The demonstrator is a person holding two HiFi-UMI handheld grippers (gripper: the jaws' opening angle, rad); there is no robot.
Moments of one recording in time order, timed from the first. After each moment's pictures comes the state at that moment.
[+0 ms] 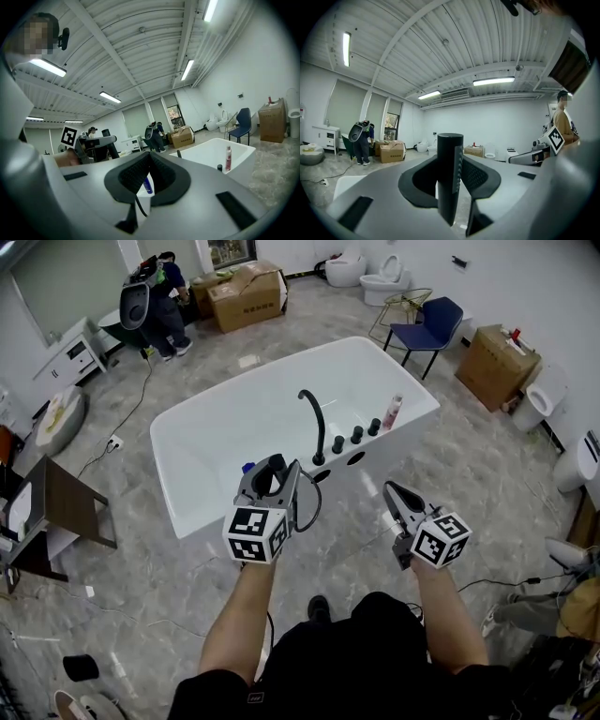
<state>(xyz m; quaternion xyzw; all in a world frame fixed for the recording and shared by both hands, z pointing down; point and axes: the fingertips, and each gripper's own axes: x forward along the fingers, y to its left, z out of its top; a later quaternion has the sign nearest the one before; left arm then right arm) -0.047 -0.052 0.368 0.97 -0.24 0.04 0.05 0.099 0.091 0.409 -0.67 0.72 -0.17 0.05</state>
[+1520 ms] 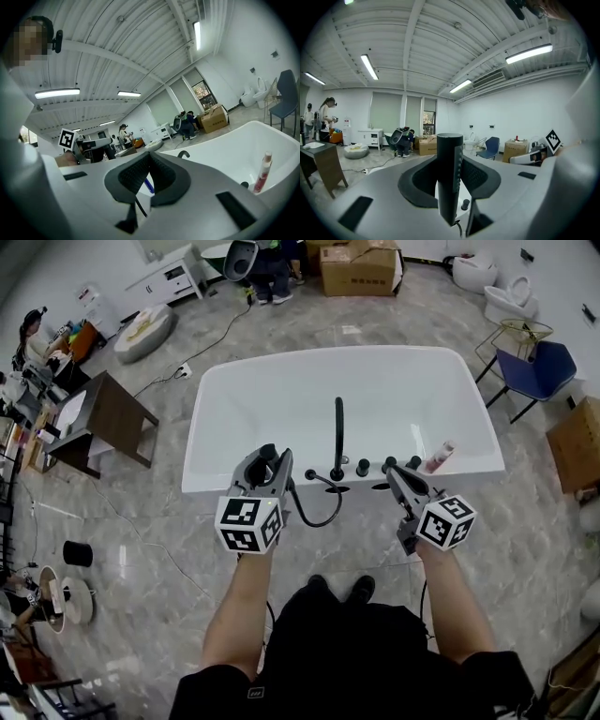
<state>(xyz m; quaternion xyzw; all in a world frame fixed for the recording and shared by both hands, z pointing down) 0.022 -0.131 0.391 0.87 -0.48 0.09 0.07 0.234 -0.079 0.455 -0.46 0.85 -0.25 0.05</state>
